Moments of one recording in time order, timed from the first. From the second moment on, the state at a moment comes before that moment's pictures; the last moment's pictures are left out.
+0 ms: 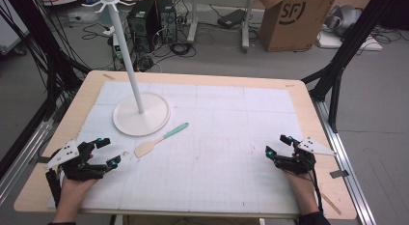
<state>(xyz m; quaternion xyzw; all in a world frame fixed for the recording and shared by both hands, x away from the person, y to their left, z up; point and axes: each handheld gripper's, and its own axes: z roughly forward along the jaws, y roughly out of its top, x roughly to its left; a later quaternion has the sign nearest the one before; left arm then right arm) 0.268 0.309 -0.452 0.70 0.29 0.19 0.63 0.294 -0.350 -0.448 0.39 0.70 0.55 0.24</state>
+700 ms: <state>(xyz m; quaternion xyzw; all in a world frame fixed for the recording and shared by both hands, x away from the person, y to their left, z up) 0.303 0.269 -0.423 0.74 0.28 0.18 0.58 0.294 -0.349 -0.448 0.38 0.71 0.55 0.23</state>
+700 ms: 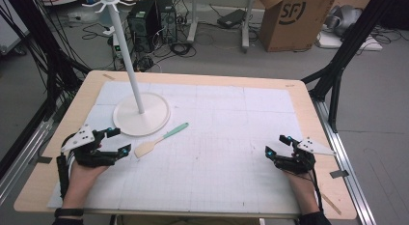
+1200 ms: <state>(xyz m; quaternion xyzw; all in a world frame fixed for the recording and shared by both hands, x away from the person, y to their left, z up) 0.342 0.213 -0.434 0.80 0.27 0.15 0.52 0.294 -0.349 -0.448 0.38 0.71 0.55 0.23</state>
